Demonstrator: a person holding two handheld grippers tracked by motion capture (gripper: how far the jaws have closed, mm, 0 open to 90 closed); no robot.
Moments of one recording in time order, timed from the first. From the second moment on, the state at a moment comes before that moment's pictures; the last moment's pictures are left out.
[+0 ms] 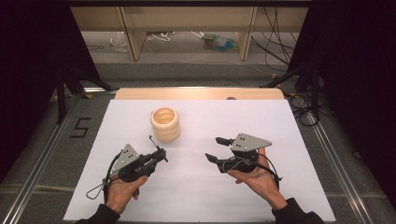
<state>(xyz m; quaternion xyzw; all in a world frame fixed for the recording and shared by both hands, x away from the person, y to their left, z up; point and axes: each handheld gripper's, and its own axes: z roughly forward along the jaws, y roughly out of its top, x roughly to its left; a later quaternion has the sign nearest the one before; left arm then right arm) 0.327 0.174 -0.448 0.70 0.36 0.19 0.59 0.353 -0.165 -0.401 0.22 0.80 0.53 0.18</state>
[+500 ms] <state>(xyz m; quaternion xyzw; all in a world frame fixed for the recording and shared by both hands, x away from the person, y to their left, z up) 0.333 0.182 -0.446 0.69 0.37 0.20 0.59 0.344 -0.194 -0.414 0.26 0.79 0.53 0.19</state>
